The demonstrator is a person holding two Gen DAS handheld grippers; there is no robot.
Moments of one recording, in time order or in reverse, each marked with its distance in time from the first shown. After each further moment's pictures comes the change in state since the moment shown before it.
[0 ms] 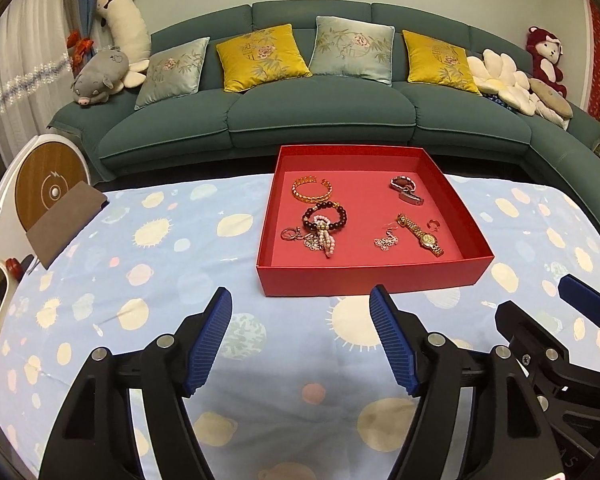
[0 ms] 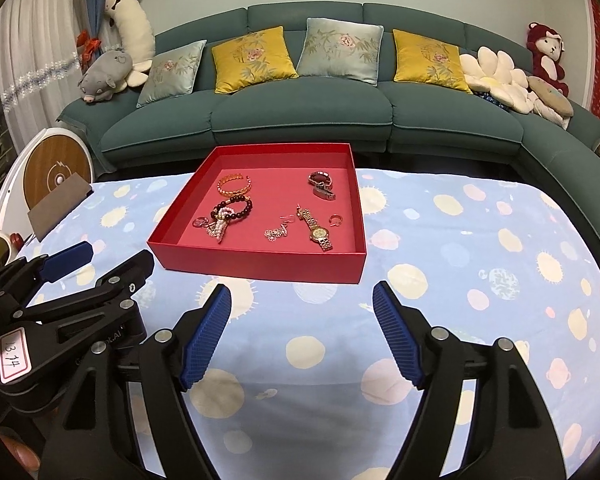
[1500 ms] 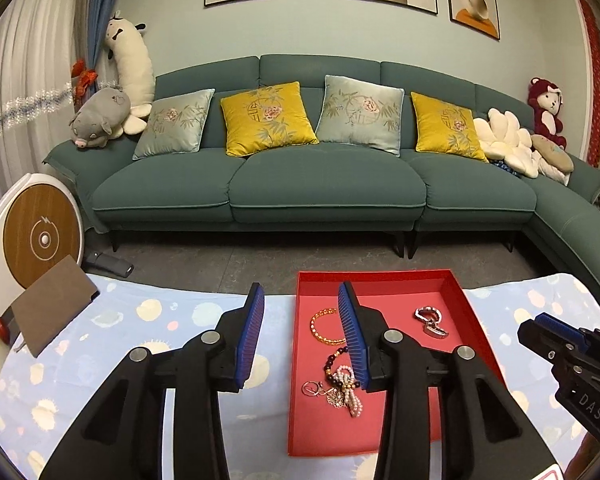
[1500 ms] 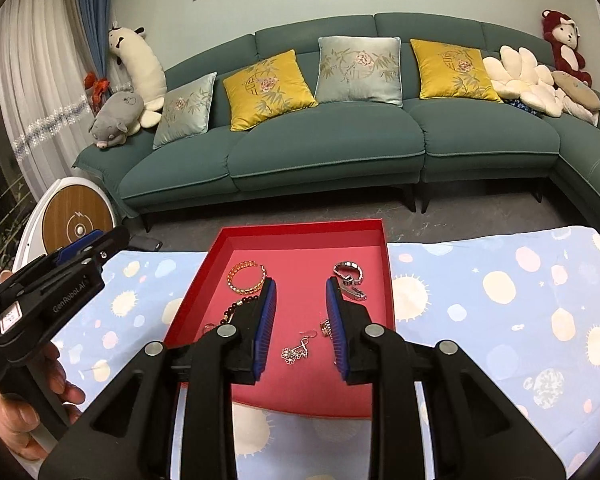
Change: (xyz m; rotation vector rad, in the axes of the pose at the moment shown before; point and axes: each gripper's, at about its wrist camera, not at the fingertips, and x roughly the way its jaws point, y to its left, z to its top) left arm 0.029 0.040 0.117 -0.040 -0.203 -0.048; right arm 0.053 -0.019 0.100 0.081 -0.084 0.158
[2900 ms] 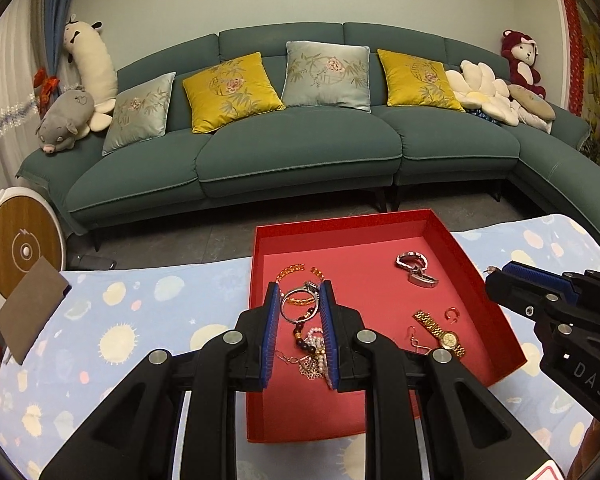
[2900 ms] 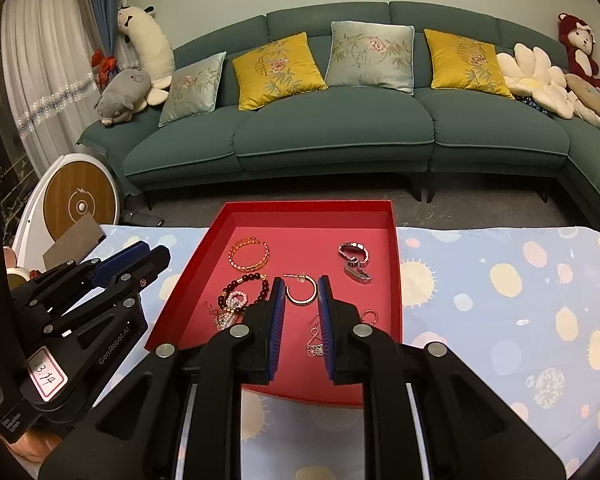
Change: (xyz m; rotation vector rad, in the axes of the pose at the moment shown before) left arm 0.040 -0.037 -0.038 0.132 0.103 -0.035; right arm 0.026 0.006 -0.006 -0.059 0.080 0.011
